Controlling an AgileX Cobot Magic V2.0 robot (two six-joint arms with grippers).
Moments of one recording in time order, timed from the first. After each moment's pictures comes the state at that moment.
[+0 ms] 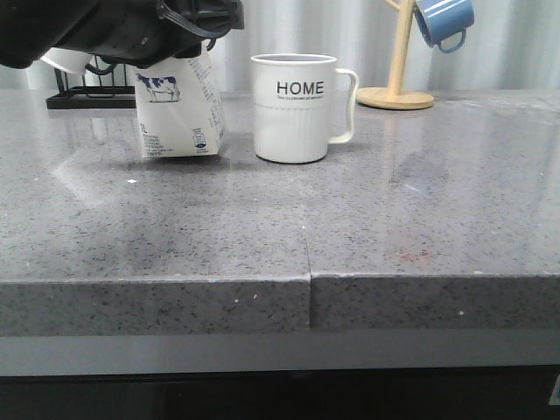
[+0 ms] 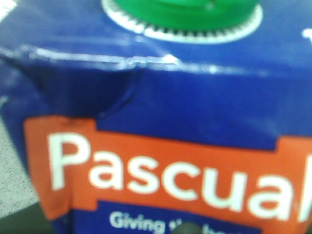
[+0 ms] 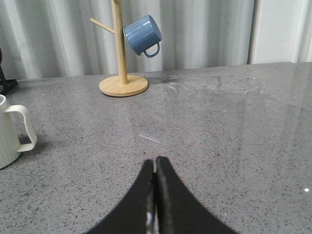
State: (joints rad) left arm -0.72 1.74 -1.05 -0.97 -0.74 0.53; right arm -0.01 0.33 -0.24 -0.16 0.02 0.25
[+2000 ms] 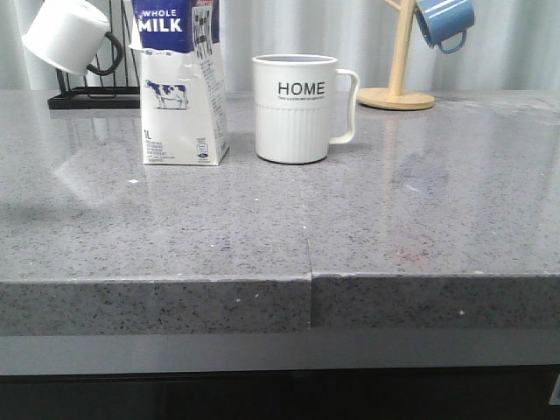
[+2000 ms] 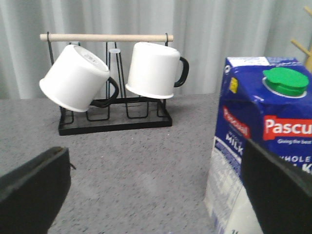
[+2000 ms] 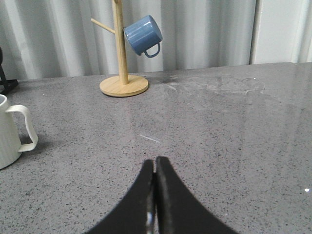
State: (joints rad) left arm -0.35 1.06 -0.61 -0.46 -0.34 0.31; right arm -0.01 0.33 -0.24 -0.16 0.02 0.25
